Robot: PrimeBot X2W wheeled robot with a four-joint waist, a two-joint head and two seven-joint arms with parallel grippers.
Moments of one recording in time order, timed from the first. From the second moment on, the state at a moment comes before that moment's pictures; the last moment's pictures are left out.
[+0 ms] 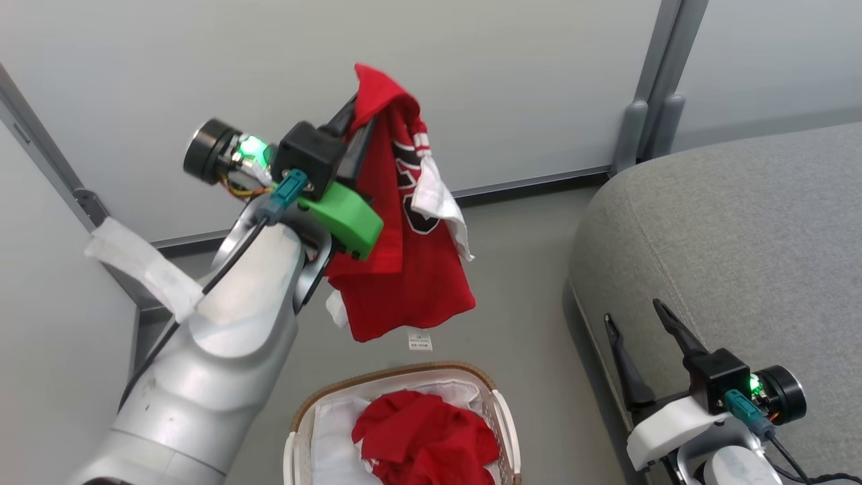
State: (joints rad) left arm -0.81 0.11 -0.55 0.62 -0.19 -0.13 -0.26; right arm -0.08 -0.05 0.07 0.23 -0.01 0.13 -0.26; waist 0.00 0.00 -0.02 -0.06
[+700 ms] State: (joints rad) left arm -1.01 0.08 -0.71 0.54 -0.28 -0.13 -0.26; right arm -0.21 -0.05 0.31 0.34 0.14 0.13 -0.26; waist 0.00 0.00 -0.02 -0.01
